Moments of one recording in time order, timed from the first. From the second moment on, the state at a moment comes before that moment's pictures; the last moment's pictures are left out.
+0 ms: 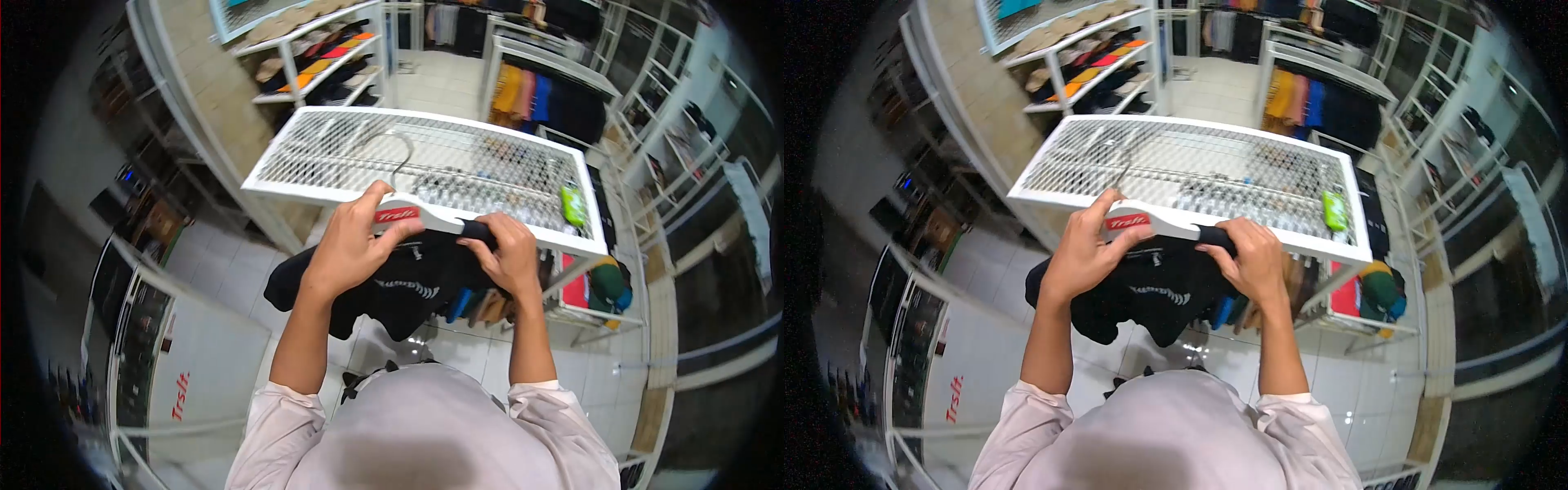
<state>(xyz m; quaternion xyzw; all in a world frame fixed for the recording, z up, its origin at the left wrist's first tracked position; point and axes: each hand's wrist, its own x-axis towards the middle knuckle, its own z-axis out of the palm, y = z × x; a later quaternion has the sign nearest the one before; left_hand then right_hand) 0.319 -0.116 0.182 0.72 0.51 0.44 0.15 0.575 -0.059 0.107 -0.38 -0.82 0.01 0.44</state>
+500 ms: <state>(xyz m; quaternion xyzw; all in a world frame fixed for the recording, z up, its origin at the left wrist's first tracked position) 0.358 -0.057 0.146 0.69 0.50 0.49 0.20 0.746 0.084 0.011 -0.76 -0.58 -0.11 0.26</state>
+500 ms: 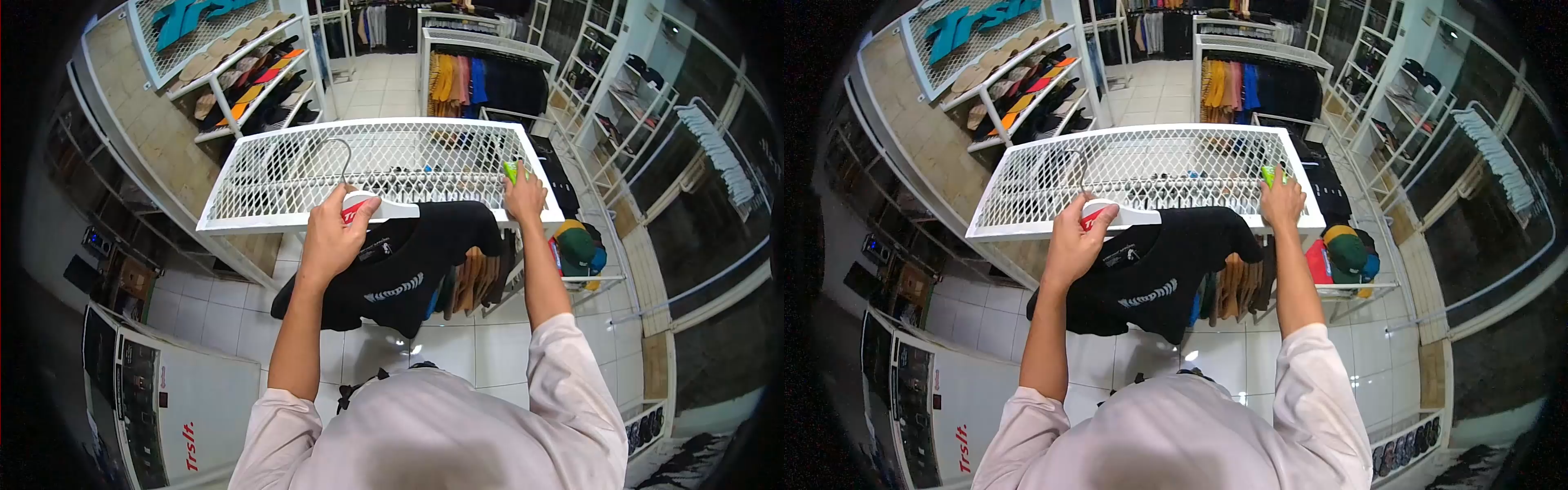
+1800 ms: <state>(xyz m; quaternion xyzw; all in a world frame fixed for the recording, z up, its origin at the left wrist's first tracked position) 0.187 -0.184 0.130 0.55 0.60 0.54 0.24 0.414 -0.128 0.033 -0.37 -0.75 0.01 0.56</state>
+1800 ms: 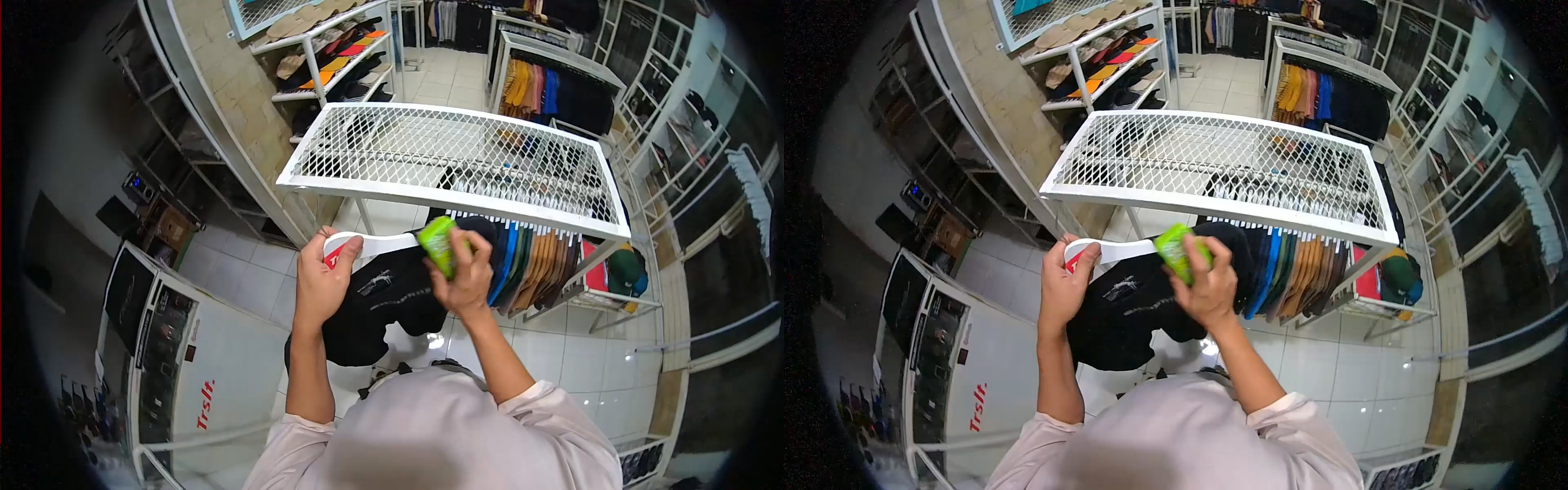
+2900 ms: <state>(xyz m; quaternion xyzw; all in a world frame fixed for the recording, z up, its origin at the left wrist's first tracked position) 0.123 -0.196 0.087 0.84 0.42 0.33 -0.11 0.447 -0.100 0.005 -0.62 -0.61 0.06 0.49</state>
